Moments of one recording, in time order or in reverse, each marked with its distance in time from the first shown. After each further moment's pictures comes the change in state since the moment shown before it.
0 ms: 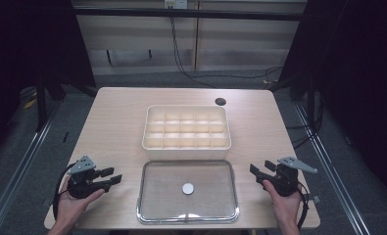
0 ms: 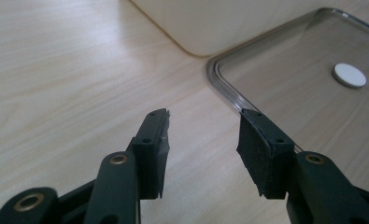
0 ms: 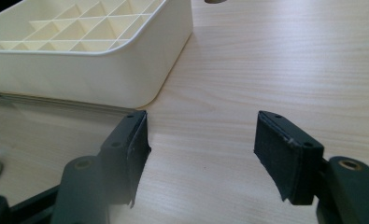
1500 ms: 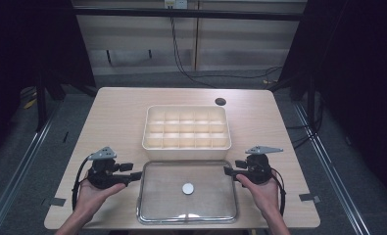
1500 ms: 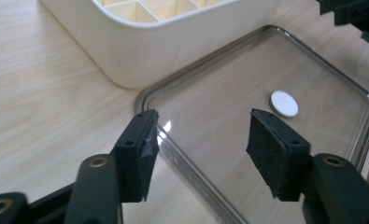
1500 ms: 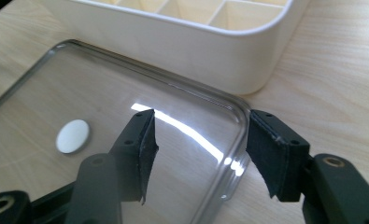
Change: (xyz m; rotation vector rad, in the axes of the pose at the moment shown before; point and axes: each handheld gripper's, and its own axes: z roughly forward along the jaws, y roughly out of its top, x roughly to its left) left arm -0.028 0.048 0.035 0.076 -0.148 -0.037; right arm 0.053 0.030 0.037 0.258 0.228 -0.115
